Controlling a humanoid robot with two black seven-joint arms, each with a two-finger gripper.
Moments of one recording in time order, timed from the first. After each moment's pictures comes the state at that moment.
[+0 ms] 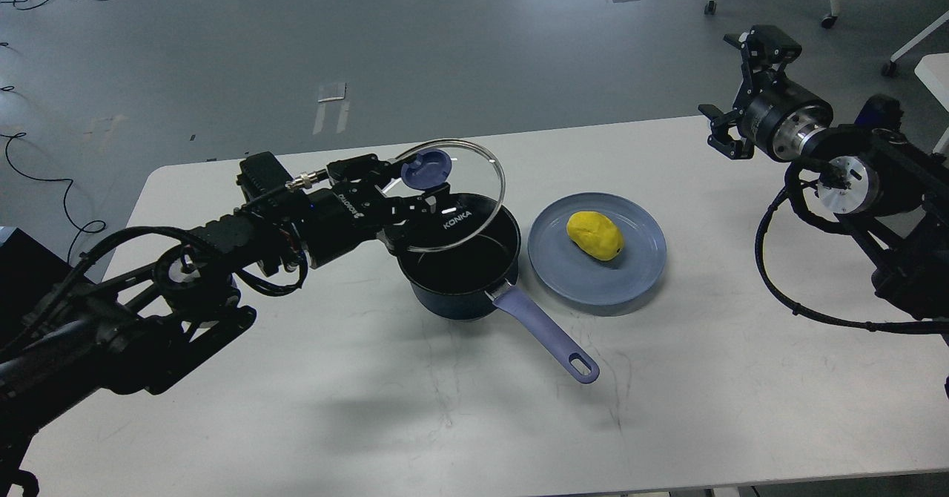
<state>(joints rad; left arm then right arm) -0.84 0.59 -0.37 -1.16 1.98 0.26 -0.41 0.69 -0.38 0.95 0.90 -0.40 0.01 -0.04</state>
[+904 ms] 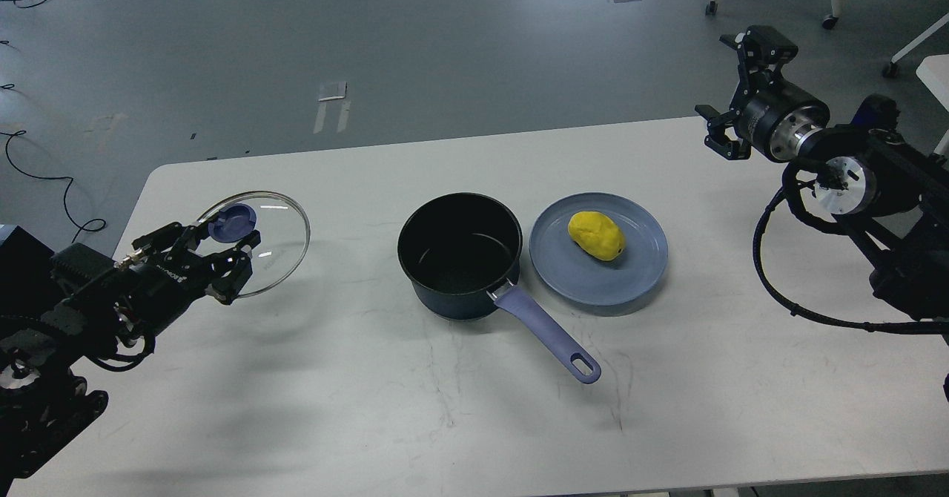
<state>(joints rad) -0.57 0.77 -0.36 -0.89 1.85 0.49 -0.43 0.69 -0.38 0.95 0.90 -0.40 0.01 -0.04</state>
